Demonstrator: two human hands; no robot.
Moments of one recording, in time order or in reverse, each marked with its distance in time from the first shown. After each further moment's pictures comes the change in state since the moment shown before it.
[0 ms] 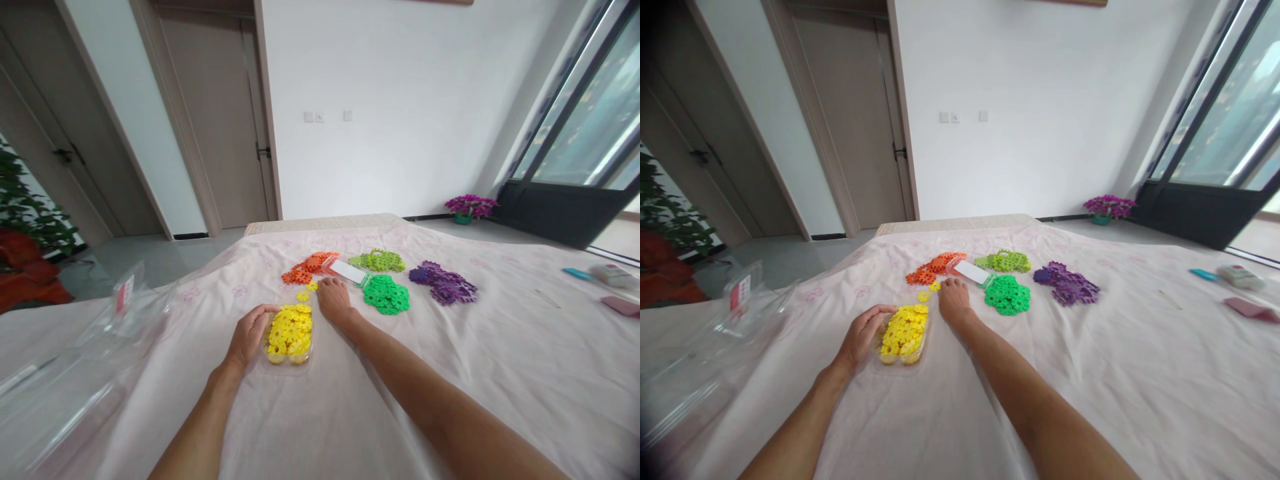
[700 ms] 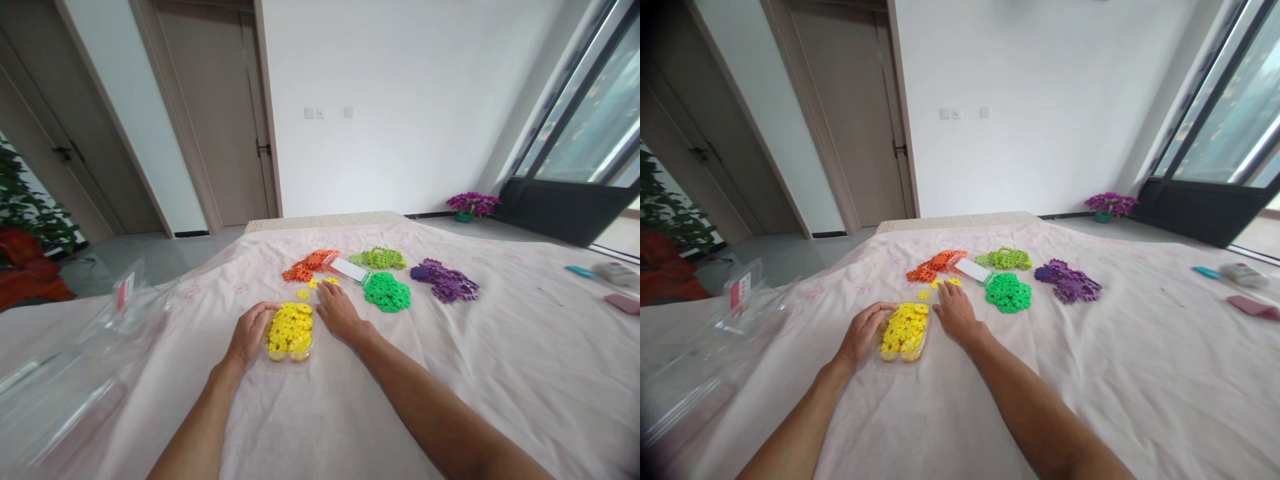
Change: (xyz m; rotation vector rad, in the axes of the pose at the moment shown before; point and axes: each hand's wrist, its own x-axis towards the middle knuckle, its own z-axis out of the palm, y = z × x) left_hand 0.000 0.001 -0.001 0.042 0.006 -0.014; right_hand -0.042 -0.001 -0.016 0.231 -0.001 -0.106
